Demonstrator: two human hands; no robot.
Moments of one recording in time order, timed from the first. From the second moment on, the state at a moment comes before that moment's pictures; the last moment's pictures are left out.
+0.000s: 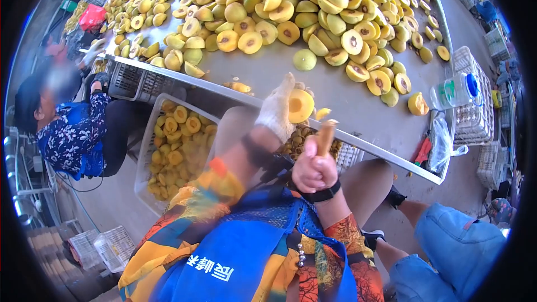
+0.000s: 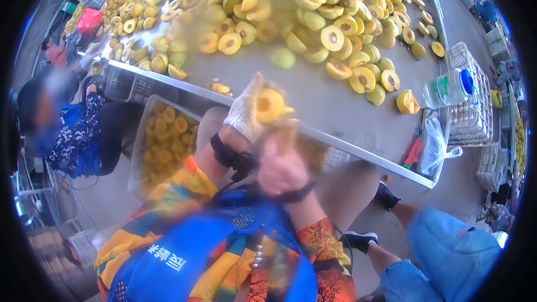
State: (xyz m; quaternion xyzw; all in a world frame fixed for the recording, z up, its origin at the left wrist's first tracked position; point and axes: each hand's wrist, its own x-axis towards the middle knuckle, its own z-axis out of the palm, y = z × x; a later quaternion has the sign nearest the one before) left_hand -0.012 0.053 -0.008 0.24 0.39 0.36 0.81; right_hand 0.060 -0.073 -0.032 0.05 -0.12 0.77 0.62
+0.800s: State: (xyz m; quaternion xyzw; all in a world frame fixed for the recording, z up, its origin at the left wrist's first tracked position) left_hand -0.041 0.239 -0.047 0.87 0.47 0.04 -0.15; right_hand 0.065 -0.067 -0.042 -0.73 -0.42 0.37 0.39
